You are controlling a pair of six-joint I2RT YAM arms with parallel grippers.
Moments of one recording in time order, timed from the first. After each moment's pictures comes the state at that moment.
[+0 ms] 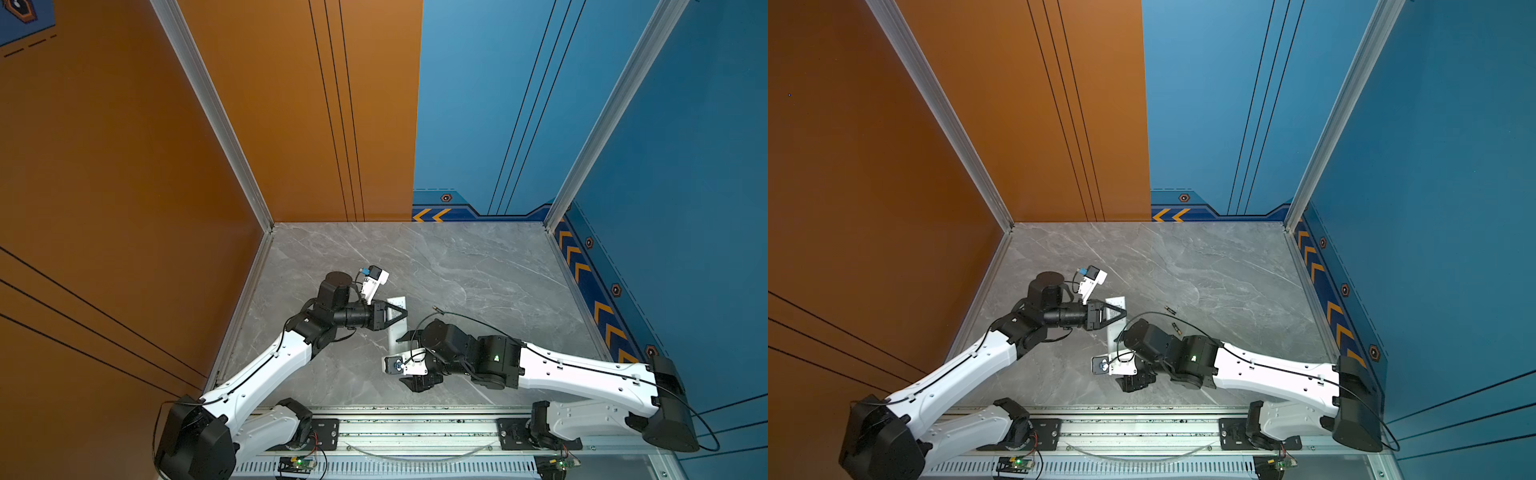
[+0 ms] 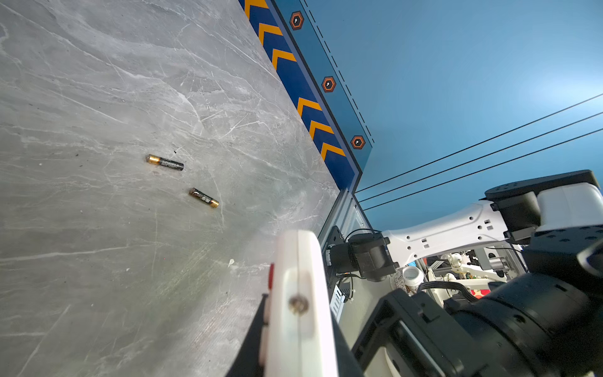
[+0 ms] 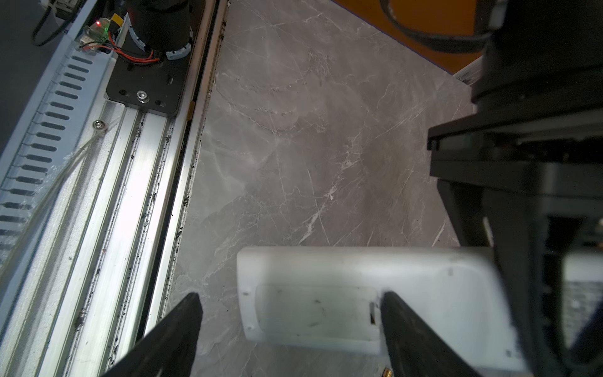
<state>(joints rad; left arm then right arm) -0.50 1.10 0.75 -0.11 0.77 -0.59 1.22 1.25 0.98 -0.47 0.01 -0.59</state>
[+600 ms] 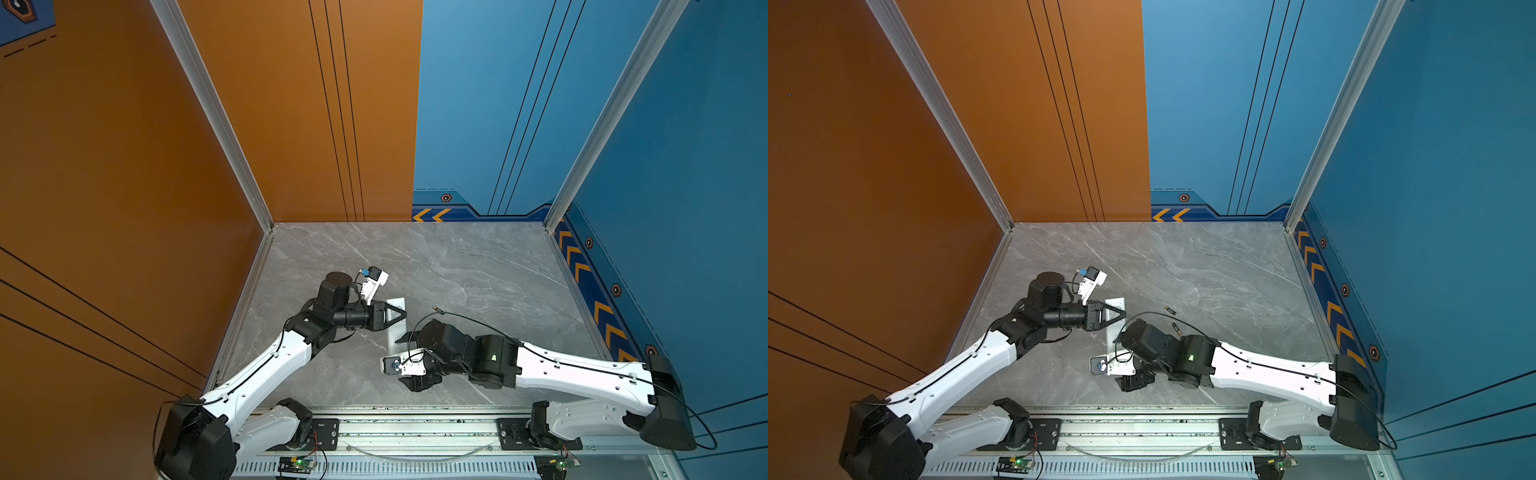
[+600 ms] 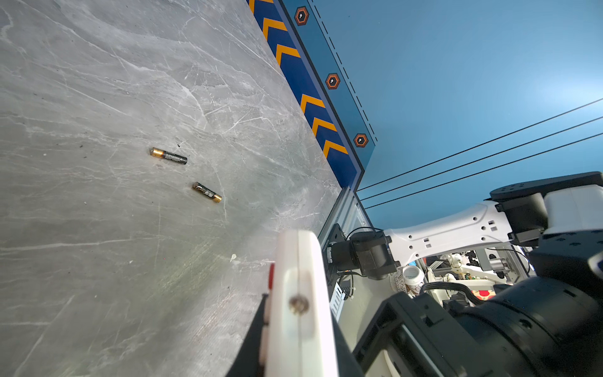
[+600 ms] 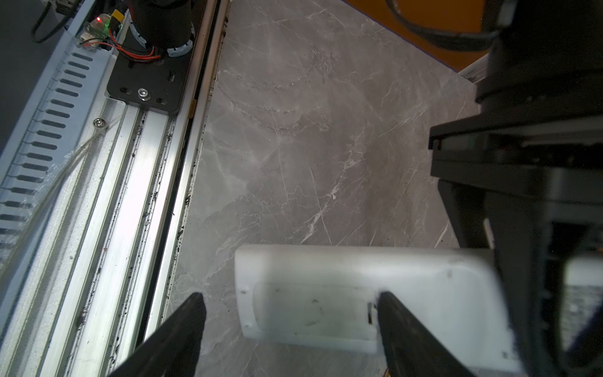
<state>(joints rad) -0.50 1.10 0.75 -0.13 0.77 -0.59 1.23 1.27 1.00 -0.48 0.01 -0.59</state>
